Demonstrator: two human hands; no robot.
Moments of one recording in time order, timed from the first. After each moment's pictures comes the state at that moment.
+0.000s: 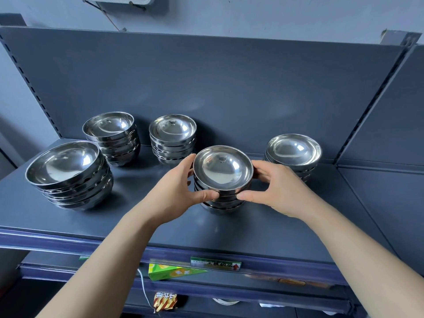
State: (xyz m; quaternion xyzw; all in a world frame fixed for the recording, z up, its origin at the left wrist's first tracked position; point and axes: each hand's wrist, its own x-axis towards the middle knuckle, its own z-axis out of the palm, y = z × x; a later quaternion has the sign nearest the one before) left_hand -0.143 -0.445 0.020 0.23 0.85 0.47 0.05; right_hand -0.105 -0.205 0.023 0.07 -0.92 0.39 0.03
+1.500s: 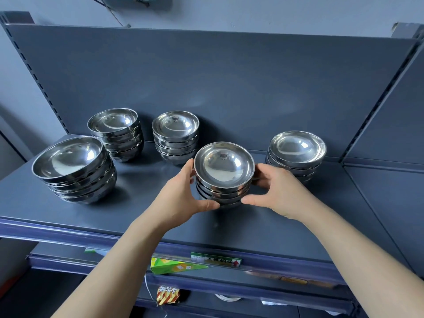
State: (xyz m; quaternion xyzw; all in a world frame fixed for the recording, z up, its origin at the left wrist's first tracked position) left_hand -0.135 -0.440 -0.002 0.17 0.88 0.45 0.04; right_hand -0.108 -0.202 0.008 0.05 -0.91 0.40 0.01
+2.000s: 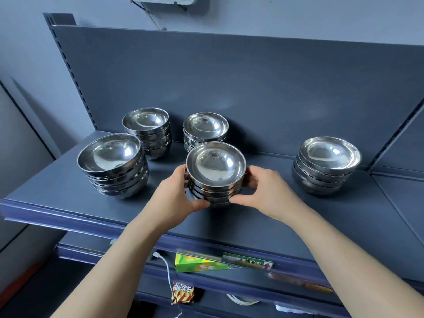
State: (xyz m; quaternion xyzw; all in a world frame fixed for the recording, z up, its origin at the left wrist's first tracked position) left_hand -0.131 -0.508 0.004 0.10 0.91 0.40 0.00; right_hand -0.123 -0.286 0.012 0.06 -0.93 0.36 0.02
